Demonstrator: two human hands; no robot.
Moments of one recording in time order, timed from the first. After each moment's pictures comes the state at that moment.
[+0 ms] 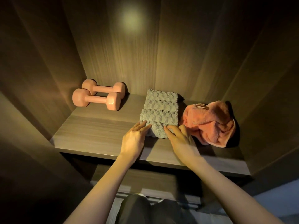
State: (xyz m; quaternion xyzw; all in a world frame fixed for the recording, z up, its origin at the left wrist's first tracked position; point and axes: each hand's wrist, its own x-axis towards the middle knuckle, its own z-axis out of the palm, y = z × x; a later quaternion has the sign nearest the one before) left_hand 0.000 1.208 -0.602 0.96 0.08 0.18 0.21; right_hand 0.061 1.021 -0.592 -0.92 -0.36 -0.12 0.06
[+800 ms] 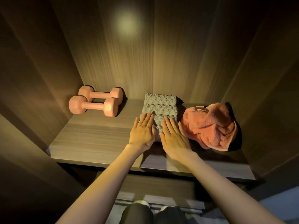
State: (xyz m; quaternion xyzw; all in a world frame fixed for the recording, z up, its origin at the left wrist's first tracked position) left_hand 0.052 1.200 -0.584 0.99 0.08 0.08 0.12; right_hand 0.082 1.056 -0.583 -0.95 -0.31 -0.01 0.06
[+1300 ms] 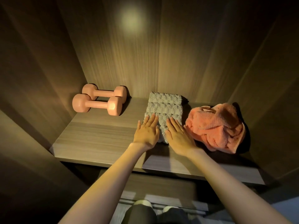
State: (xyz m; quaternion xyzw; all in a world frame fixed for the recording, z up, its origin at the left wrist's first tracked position) left_hand 0.060 1.205 -0.587 0.98 0.08 0.02 0.20; right_hand 0.108 1.059 -0.590 -0.94 -0.30 0.08 0.15
